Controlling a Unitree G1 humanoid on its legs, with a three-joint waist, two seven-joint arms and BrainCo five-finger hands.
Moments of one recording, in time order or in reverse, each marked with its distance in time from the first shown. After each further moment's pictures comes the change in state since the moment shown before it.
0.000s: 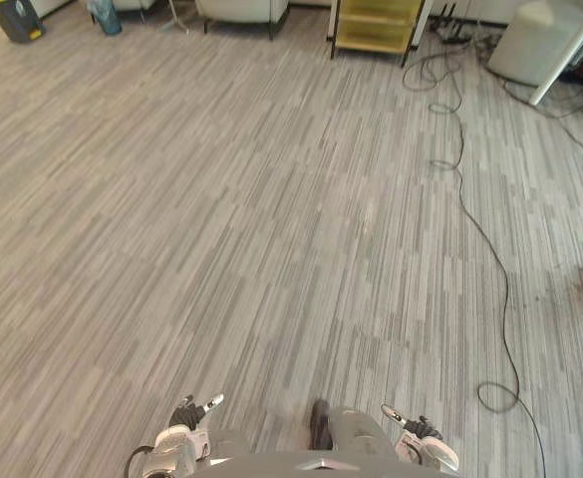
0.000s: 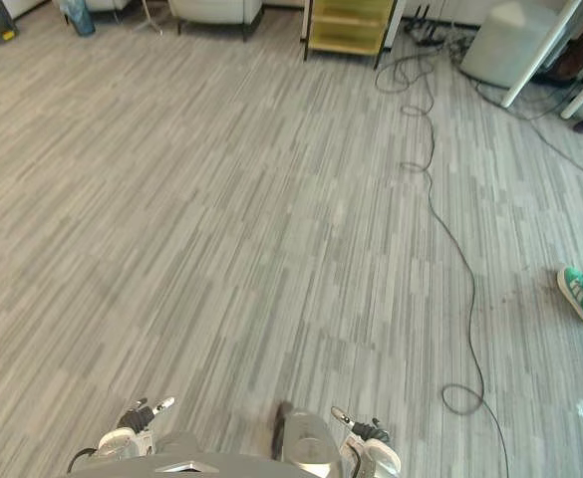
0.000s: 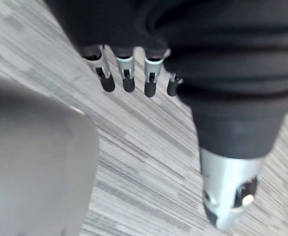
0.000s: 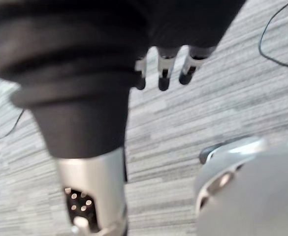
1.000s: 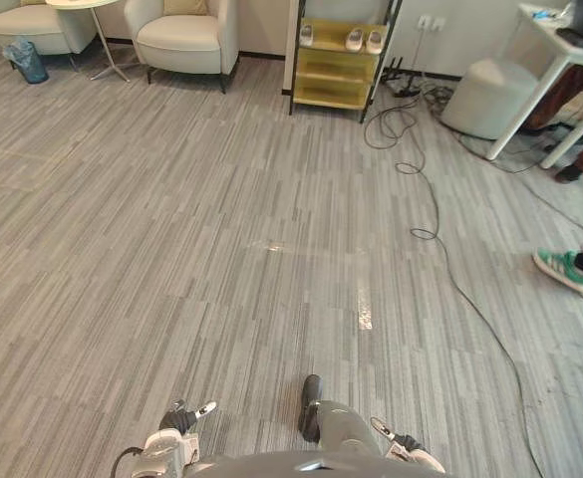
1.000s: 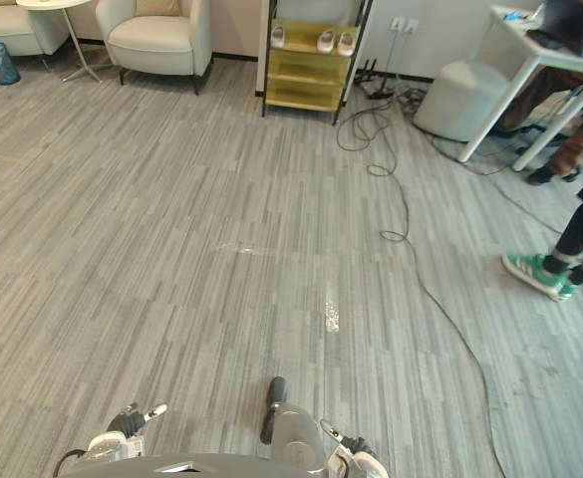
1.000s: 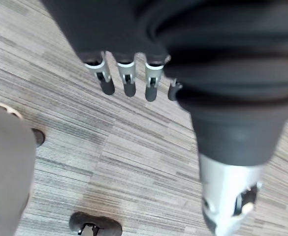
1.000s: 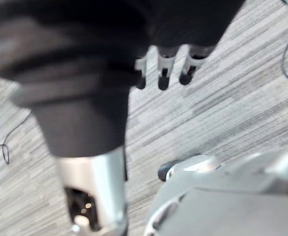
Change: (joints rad) left arm -0.019 0.029 -0.024 0.066 -0.005 0.017 0.002; right arm -0.030 0.010 -0.068 0.076 -0.001 0.020 0.002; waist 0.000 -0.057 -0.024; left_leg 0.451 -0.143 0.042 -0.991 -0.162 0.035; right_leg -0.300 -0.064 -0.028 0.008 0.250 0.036
